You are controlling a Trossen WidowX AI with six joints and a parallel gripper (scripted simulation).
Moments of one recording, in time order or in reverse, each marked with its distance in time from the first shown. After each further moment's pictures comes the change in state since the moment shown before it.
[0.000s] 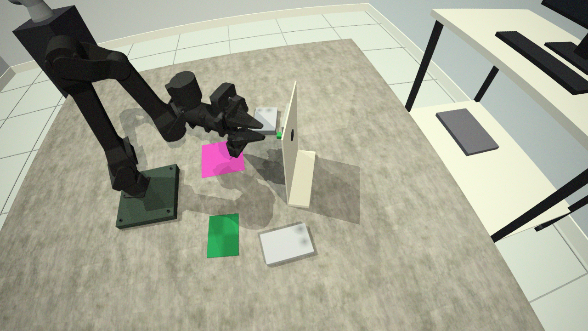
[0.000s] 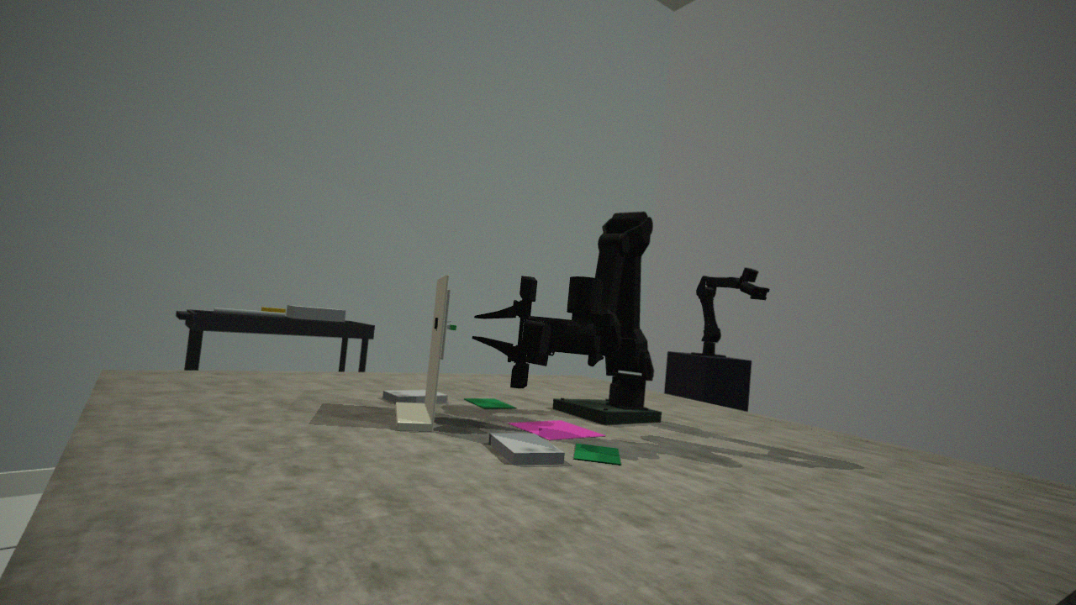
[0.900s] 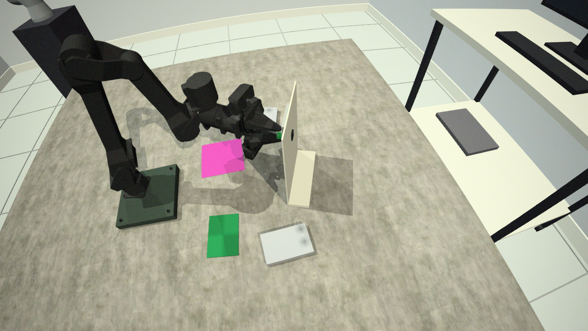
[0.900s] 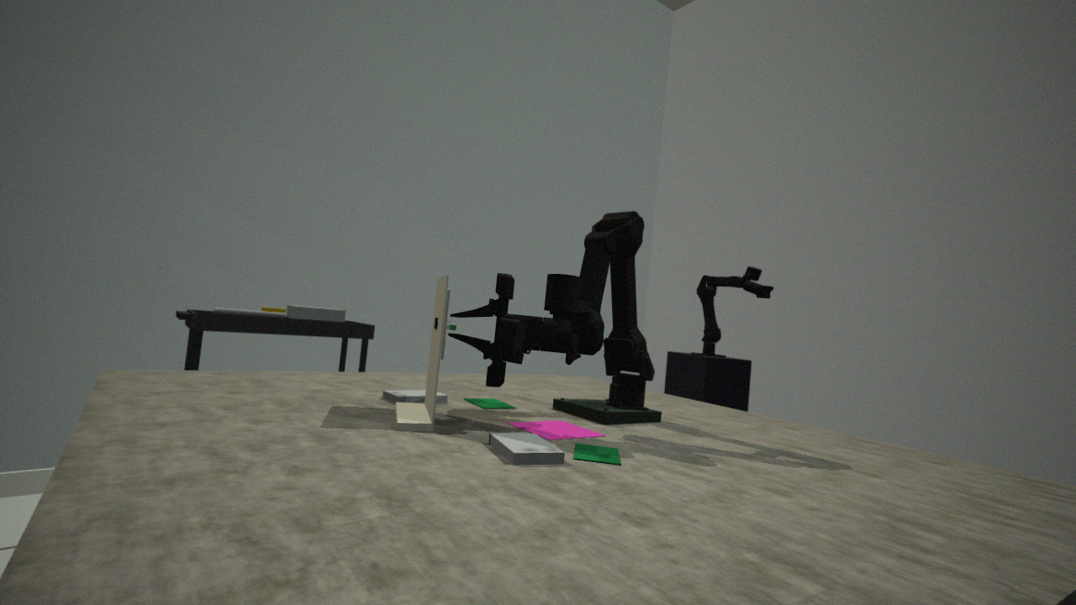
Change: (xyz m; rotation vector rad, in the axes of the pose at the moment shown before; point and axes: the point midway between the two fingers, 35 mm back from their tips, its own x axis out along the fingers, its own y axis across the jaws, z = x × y) arm 0.040 -0.001 0.009 0.001 0.001 -0.005
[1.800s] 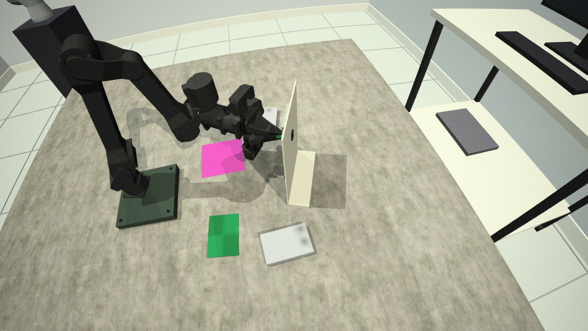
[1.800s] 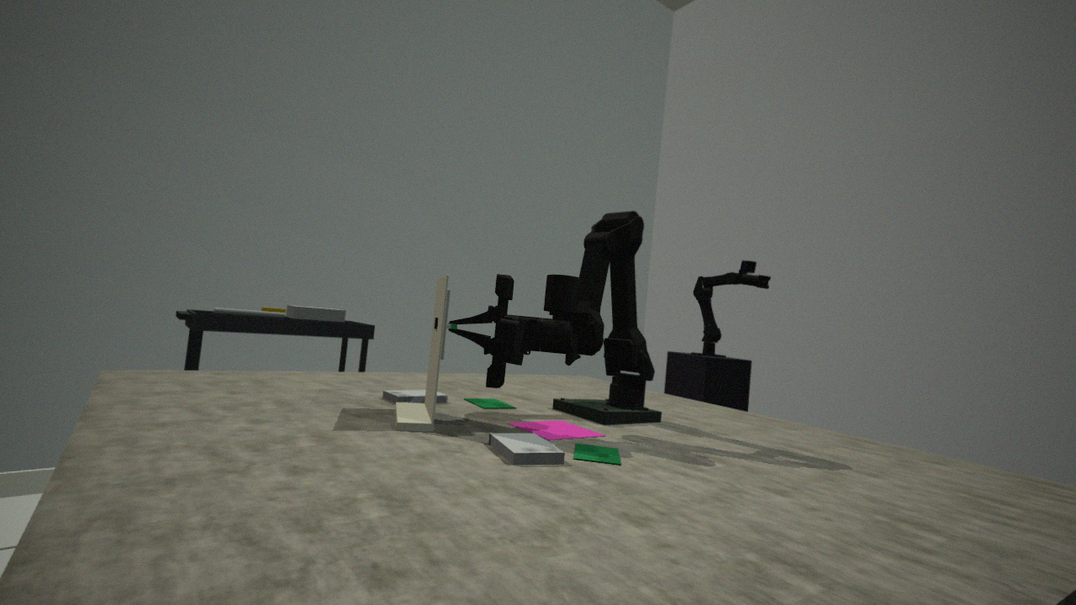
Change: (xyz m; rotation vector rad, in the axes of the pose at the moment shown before) arm 0.000 0.002 0.000 -0.005 -0.002 0.004
